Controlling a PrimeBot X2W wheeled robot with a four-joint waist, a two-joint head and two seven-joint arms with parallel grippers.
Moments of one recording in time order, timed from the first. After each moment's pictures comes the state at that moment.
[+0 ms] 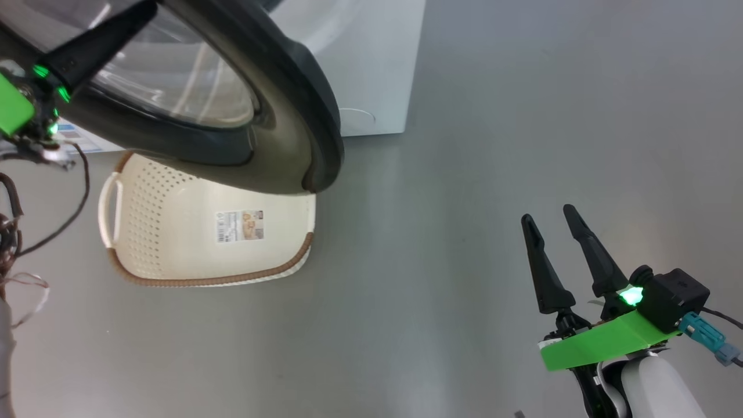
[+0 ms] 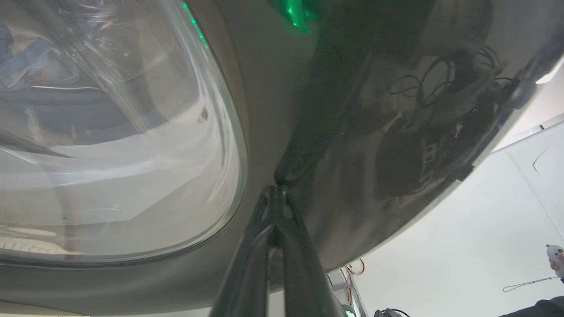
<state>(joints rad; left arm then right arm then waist) -0.92 0.34 -0.13 0.26 -1.46 -0.13 0.85 -0.19 -0.11 0.12 0.07 0.36 0.13 -0.26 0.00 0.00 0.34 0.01</state>
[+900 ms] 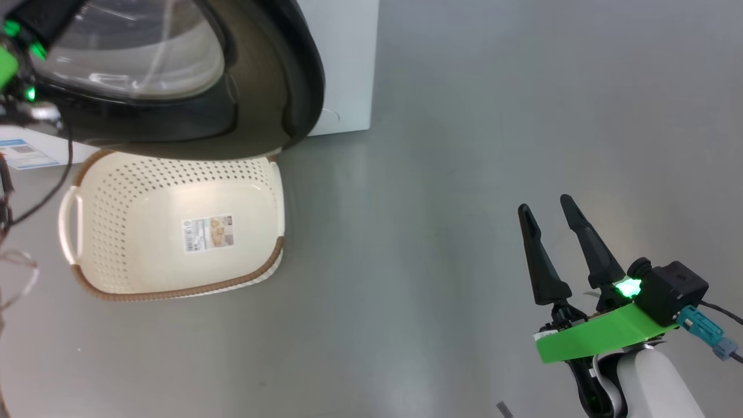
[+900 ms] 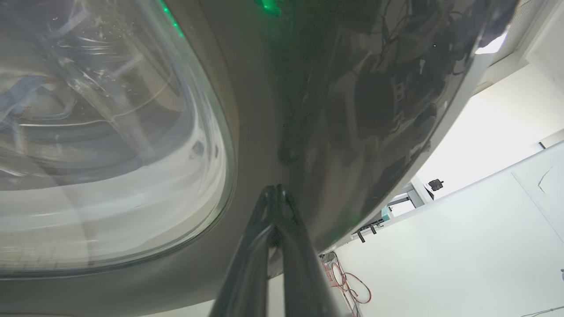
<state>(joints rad) -1.02 0.36 -0.18 0.37 -1.43 -0.13 0.67 -0.21 -0.08 0.11 0.07 0.36 0.13 -0.26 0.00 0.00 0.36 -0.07</state>
